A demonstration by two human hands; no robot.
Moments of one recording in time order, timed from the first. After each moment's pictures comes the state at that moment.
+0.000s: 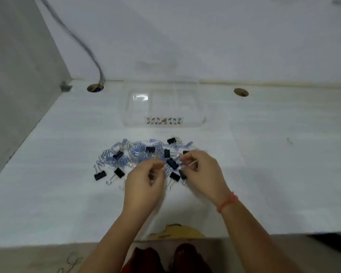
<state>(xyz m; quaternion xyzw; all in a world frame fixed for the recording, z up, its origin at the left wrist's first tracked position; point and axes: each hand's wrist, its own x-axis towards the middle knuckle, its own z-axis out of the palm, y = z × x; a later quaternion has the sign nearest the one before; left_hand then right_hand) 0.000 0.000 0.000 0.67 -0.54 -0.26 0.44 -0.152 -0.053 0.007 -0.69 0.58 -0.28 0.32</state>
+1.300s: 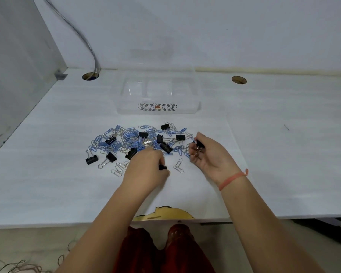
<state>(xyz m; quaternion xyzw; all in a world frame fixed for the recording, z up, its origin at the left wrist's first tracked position) -0.019 -0.011 -0.009 0.70 -0.68 -0.15 0.16 -0.180 -0.069 -0.009 -0.26 0.50 -0.43 0.71</state>
